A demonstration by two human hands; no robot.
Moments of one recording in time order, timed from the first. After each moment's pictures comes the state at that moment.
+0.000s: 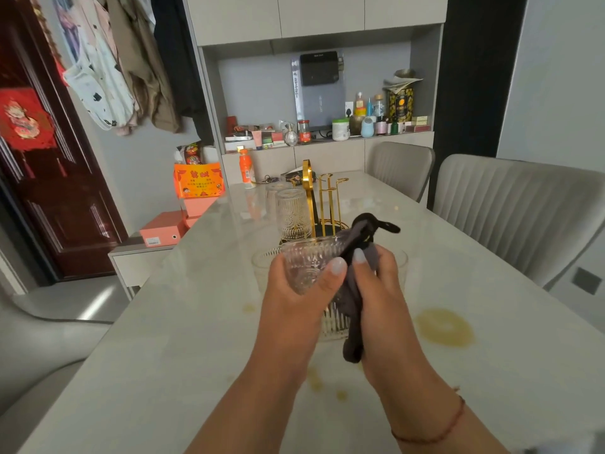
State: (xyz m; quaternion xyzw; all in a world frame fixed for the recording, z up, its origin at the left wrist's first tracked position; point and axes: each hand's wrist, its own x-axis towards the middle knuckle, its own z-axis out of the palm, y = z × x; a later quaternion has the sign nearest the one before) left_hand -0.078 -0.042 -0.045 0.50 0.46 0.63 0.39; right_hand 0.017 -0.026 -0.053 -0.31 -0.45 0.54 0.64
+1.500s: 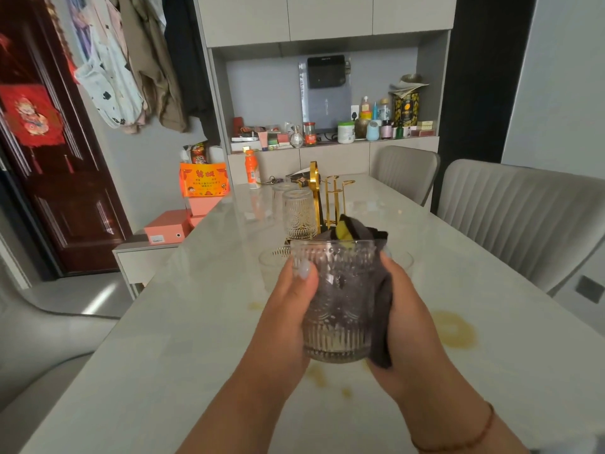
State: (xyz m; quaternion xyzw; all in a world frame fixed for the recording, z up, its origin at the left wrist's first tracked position) left_hand -0.094 -0.061 -0.045 0.50 0.33 0.61 0.52; right_hand 0.024 -0.048 -0.033 -0.21 -0.37 0.71 0.56
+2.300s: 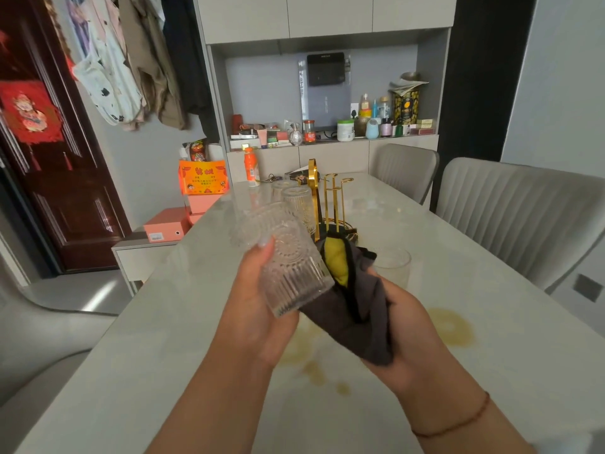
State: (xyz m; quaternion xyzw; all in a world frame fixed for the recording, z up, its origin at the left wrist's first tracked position) left_hand -0.107 -0.045 -0.032 0.36 0.22 0.70 0.57; right_hand 0.029 -0.027 -0.057 -0.13 -0.25 0.82 0.49
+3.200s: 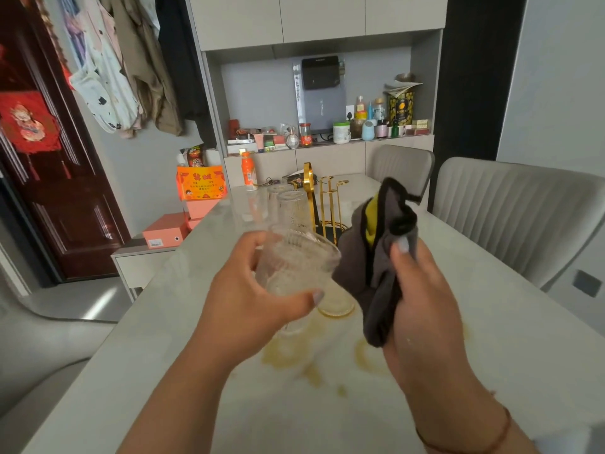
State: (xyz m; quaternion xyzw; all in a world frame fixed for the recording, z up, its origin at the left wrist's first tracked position) left_hand -0.128 -0.061 -0.017 0.63 0.54 0.53 0.19; right_hand 0.038 -0.053 -0.027 -0.22 -0.43 0.55 0.68
